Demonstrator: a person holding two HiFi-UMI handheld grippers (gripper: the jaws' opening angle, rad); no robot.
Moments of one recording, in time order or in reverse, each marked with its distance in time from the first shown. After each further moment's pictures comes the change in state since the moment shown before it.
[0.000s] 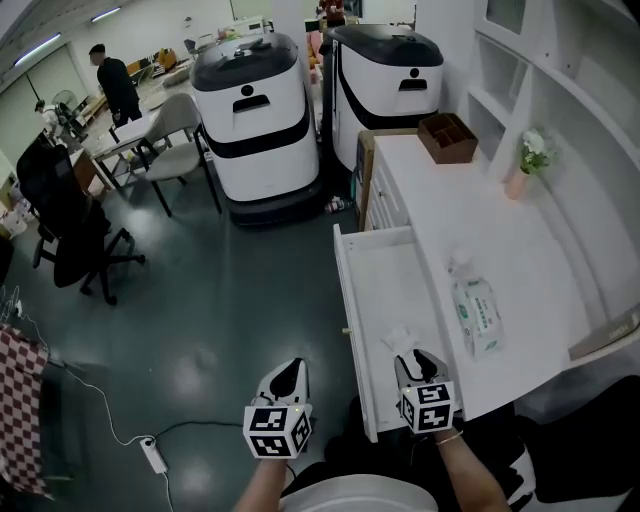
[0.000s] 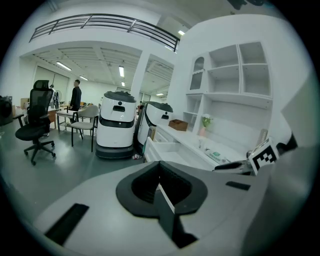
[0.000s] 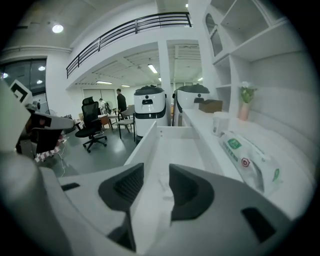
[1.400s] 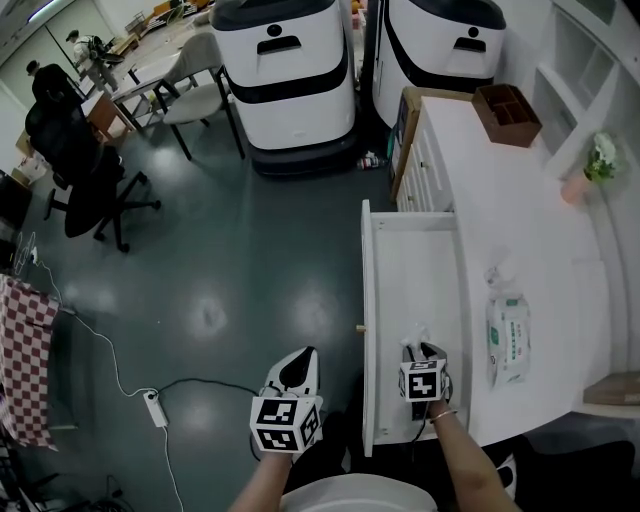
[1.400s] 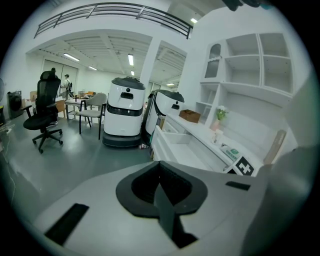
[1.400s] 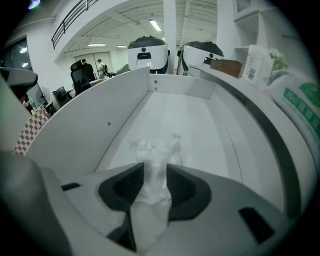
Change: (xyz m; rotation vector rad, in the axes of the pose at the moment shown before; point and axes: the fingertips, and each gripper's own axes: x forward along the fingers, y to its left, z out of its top) left arm 0.061 0.016 -0.022 -0.080 0.115 0.101; right arm 0.134 -0.040 -0.086 -0.075 0.415 -0.014
